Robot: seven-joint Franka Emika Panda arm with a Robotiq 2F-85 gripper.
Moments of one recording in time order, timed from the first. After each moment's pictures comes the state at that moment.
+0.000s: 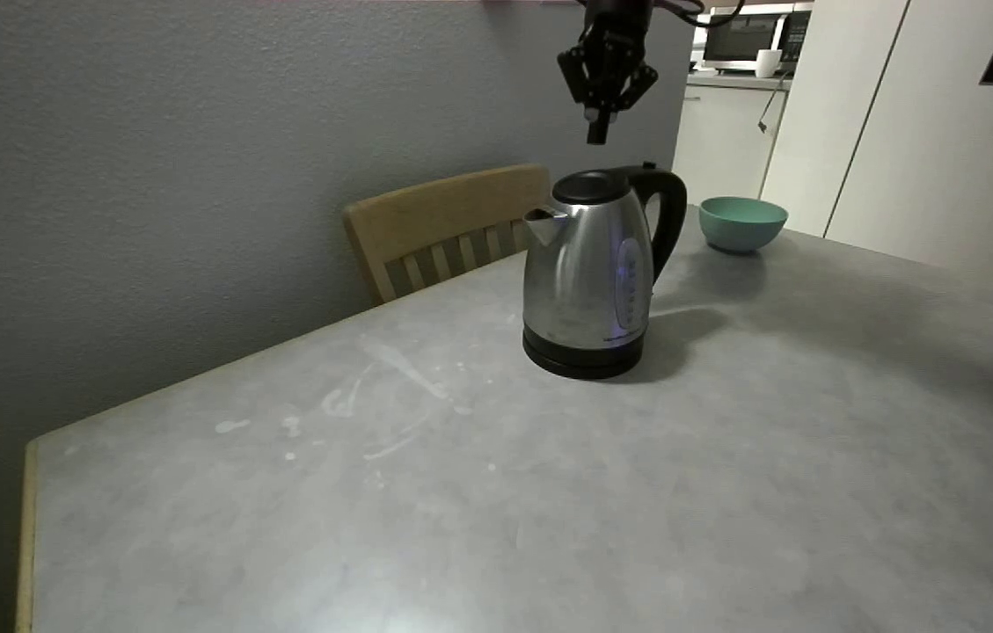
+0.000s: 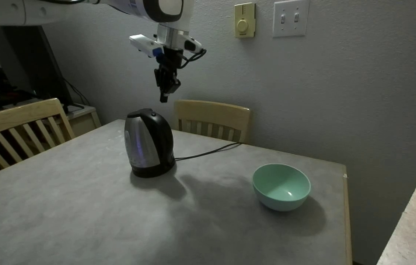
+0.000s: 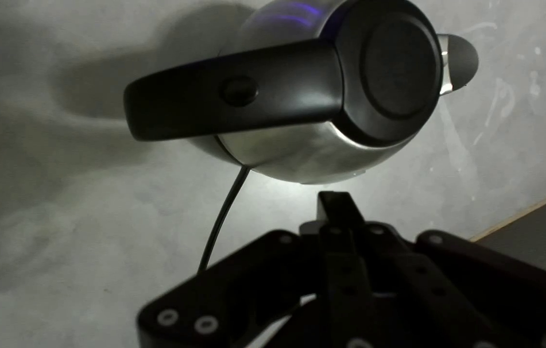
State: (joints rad) arm -0.11 1.08 0.01 -0.49 0.27 1.44 0.25
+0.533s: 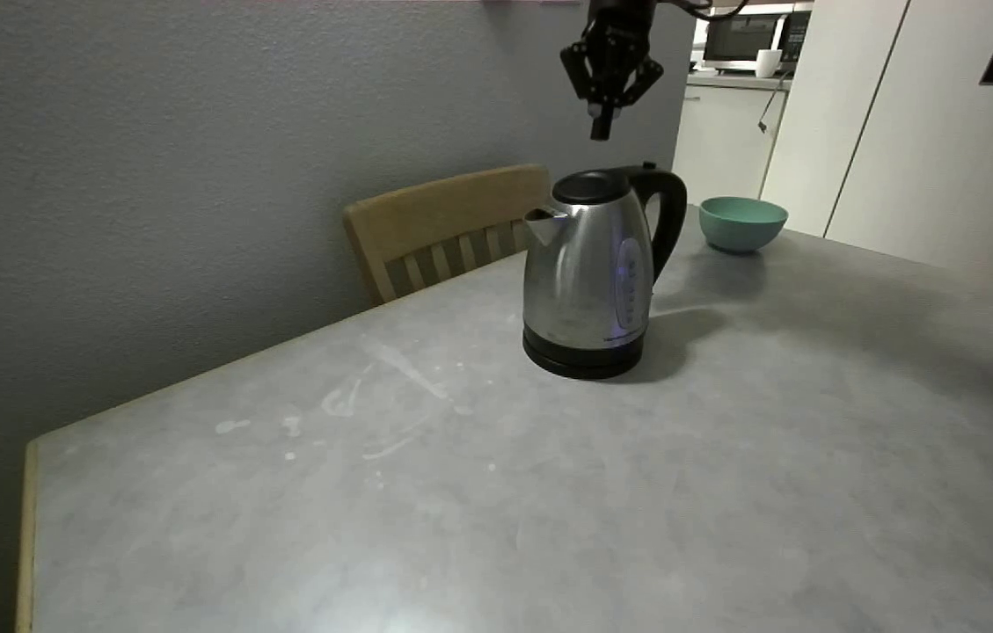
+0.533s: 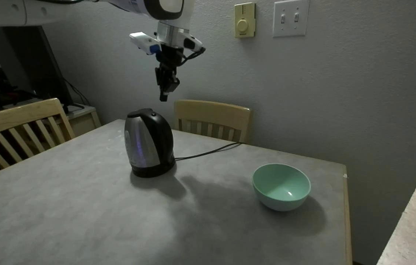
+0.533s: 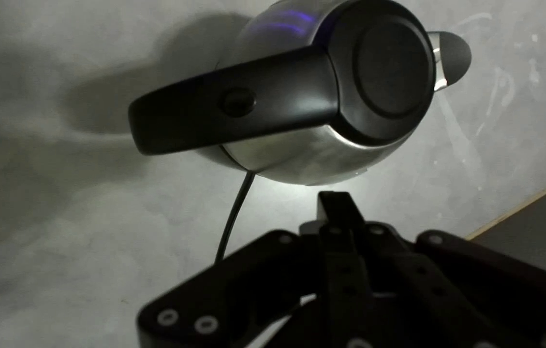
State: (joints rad) arm -0.12 1.09 0.02 -0.45 0.27 1.41 0.33
